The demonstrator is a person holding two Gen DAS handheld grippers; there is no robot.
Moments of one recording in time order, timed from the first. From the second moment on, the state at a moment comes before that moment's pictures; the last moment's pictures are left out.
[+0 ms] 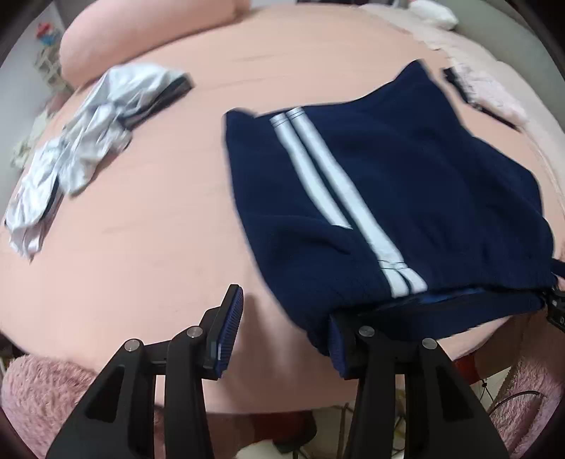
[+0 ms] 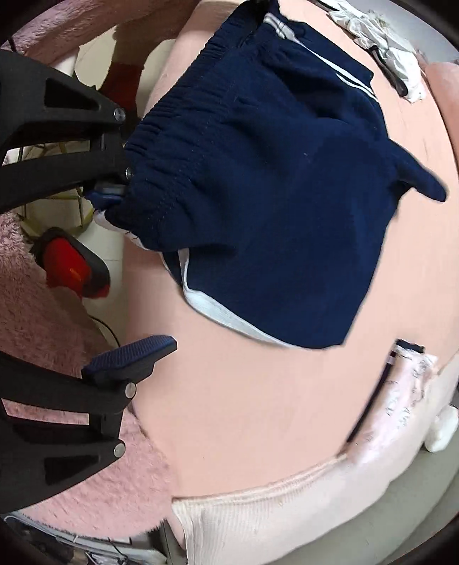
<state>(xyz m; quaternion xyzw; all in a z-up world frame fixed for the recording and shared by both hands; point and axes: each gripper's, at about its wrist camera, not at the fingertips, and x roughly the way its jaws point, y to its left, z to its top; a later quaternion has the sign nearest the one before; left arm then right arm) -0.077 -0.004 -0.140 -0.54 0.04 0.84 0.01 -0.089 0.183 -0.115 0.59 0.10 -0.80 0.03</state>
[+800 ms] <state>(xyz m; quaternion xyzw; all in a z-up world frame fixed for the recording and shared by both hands) -0.129 -0.019 -0.028 -0.41 -0.02 0.91 0.04 -0.143 0.208 0.066 0.40 -0.02 -0.91 0.06</state>
